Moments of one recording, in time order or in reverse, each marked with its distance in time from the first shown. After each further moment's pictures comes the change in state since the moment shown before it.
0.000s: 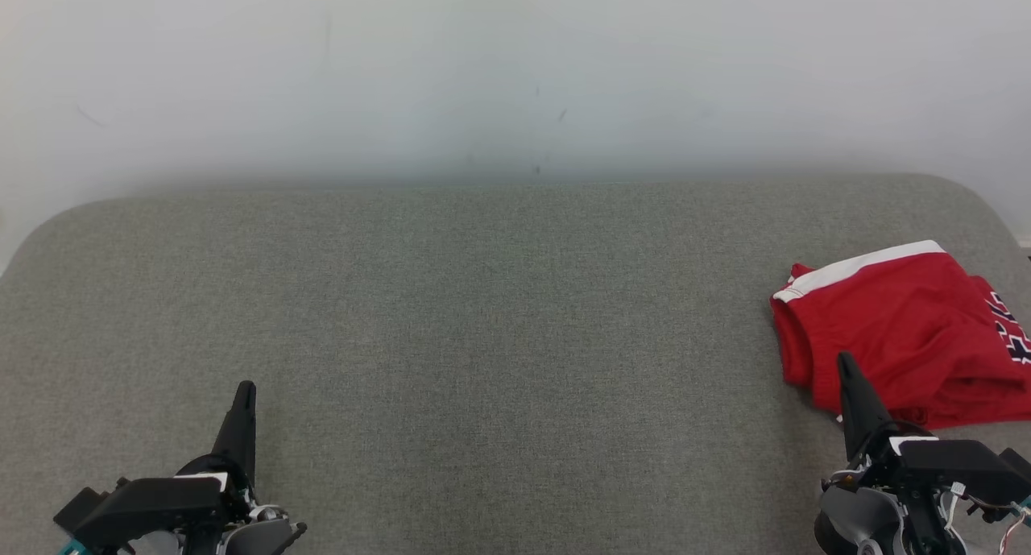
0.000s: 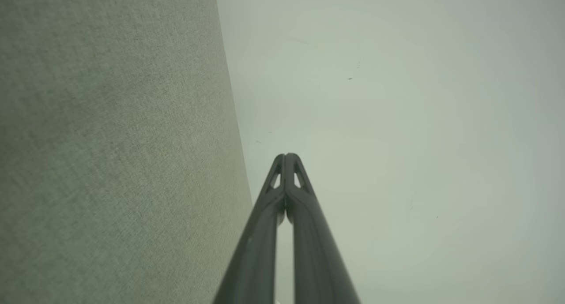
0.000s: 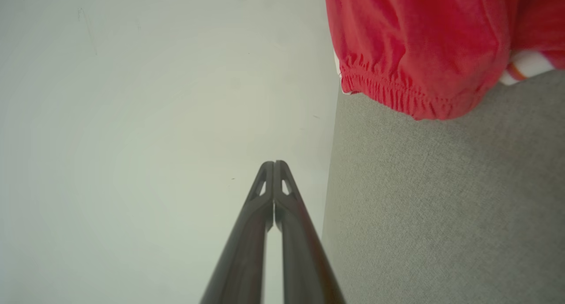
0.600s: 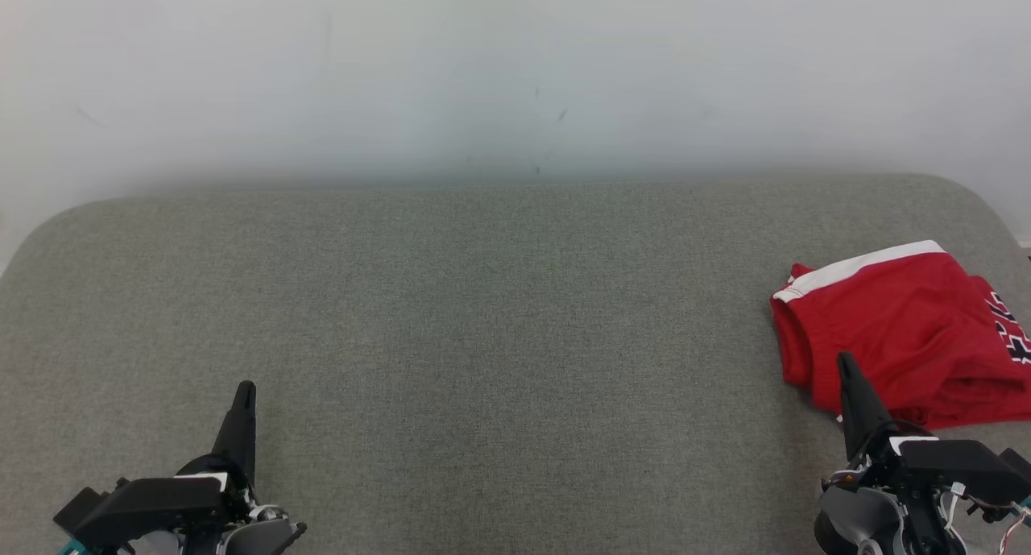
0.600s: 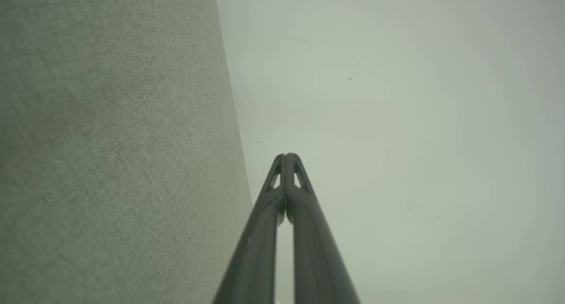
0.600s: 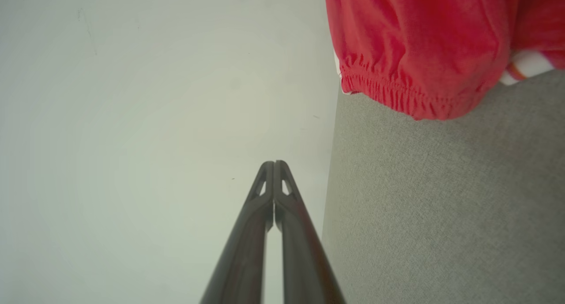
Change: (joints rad) left arm 0.000 0.000 0.000 0.000 0.000 0.000 0.000; right arm 0.000 0.000 0.000 0.000 0.000 0.000 0.000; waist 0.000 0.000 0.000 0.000
